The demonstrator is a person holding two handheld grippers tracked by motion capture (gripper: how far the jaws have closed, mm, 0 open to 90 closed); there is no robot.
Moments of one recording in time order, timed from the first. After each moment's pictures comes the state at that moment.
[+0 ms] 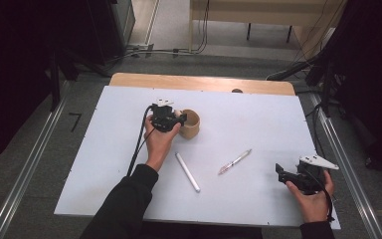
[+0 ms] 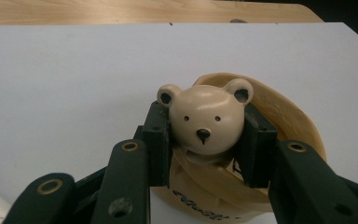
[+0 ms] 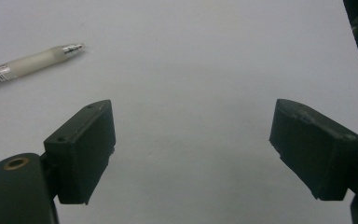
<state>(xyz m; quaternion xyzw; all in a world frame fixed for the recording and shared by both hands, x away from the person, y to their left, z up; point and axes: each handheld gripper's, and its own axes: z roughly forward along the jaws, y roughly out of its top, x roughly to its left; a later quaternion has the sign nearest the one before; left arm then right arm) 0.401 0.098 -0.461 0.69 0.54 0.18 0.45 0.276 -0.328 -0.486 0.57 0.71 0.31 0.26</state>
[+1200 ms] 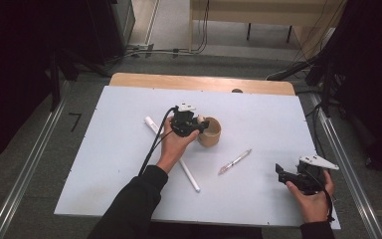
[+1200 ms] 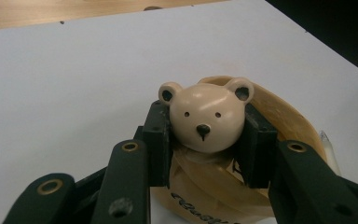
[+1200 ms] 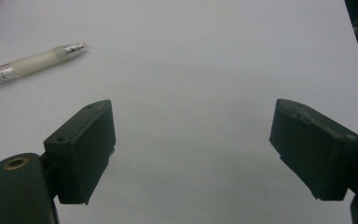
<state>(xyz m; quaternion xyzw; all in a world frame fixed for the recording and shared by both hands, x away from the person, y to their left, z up) 0.401 0.047 -0.464 0.75 0.44 0.12 0.48 0.275 -0.328 -0.486 0.57 0.71 0.31 0.26</state>
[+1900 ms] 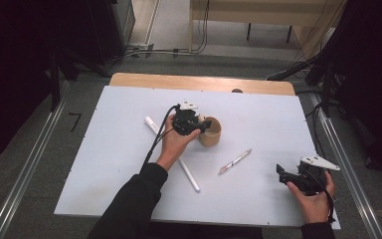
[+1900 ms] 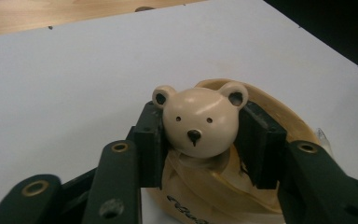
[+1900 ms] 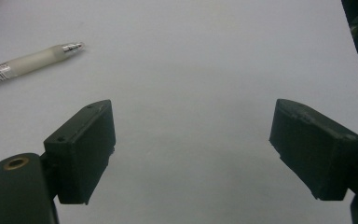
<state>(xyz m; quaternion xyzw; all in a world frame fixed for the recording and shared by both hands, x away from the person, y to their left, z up) 0.403 0.046 -0.462 0.76 0.43 0.12 0.48 0.274 -0.330 -0.486 0.57 0.71 0.31 0.26</state>
